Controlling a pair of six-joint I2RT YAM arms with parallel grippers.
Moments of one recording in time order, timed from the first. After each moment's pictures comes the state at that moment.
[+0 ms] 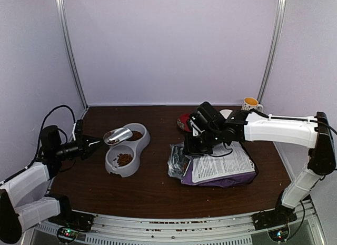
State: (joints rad) left arm -0.01 0.86 0.33 0.28 0.96 -0.93; right arm 0.94 1.62 1.29 -0.59 -0.02 0.81
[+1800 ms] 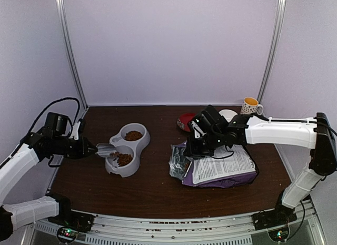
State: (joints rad) left arm -0.20 0.84 0.72 -0.69 0.34 -0.38; right arm 0.91 1.60 1.20 -0.48 -0.07 0.77
